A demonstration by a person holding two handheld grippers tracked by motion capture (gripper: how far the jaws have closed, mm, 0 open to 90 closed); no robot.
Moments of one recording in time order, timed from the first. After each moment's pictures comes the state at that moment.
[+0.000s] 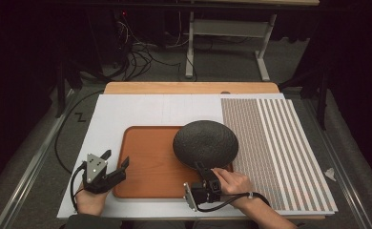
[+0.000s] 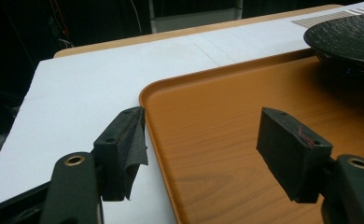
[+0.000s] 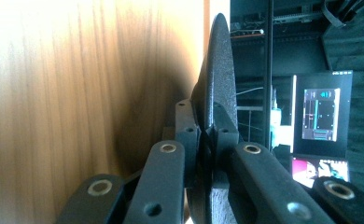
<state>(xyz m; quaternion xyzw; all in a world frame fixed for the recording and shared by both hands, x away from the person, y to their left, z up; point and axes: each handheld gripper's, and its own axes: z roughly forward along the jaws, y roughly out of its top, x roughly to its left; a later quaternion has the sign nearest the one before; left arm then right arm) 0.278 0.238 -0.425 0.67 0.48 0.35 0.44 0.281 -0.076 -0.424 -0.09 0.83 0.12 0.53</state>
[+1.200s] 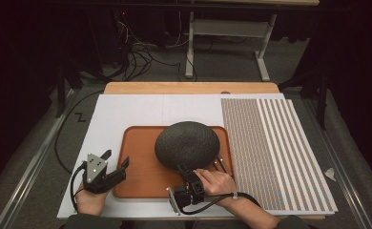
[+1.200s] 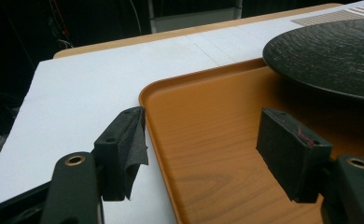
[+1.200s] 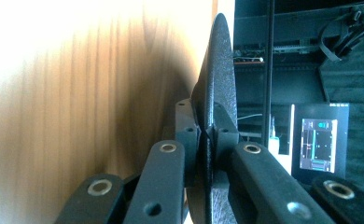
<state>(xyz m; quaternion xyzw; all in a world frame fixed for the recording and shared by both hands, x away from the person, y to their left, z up) 0.278 0.238 -0.425 0.67 0.48 0.35 0.44 0.277 -0.035 -0.430 -0.14 0.83 0.14 0.53</state>
